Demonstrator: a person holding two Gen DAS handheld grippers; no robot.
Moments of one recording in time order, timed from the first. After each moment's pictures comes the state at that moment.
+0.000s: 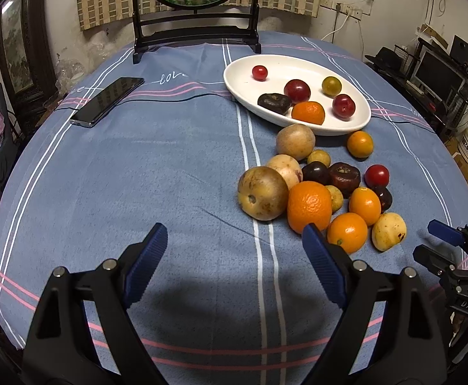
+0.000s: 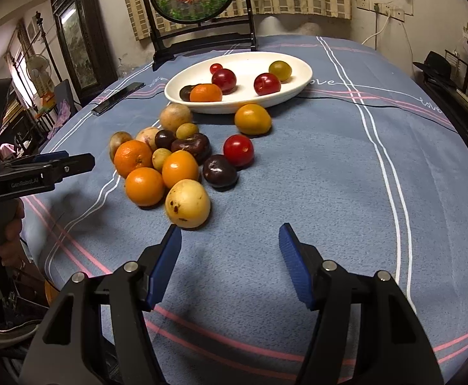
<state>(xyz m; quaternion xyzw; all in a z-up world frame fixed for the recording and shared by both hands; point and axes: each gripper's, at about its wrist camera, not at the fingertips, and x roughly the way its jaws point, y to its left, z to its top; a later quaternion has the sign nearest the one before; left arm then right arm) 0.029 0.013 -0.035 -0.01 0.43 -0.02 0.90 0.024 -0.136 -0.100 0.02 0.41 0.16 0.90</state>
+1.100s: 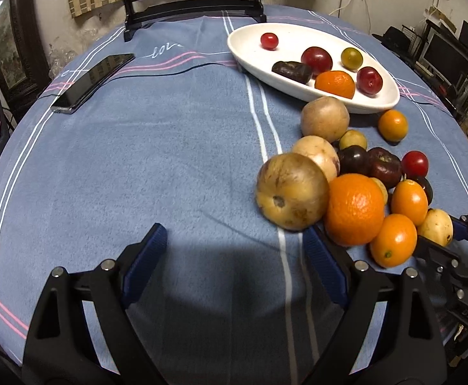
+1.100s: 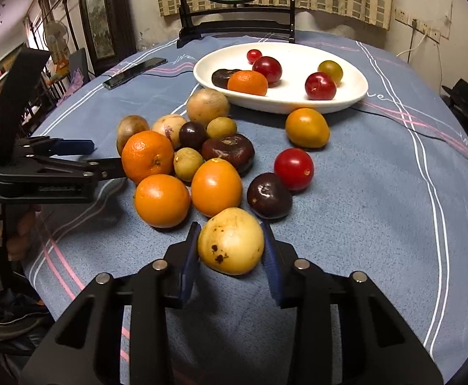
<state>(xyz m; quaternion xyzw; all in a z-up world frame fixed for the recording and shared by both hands) 0.073 0.016 -0.074 0.01 0.48 -0.03 0.88 0.065 -0.088 -0.115 -0.04 0.42 0.20 0.88</state>
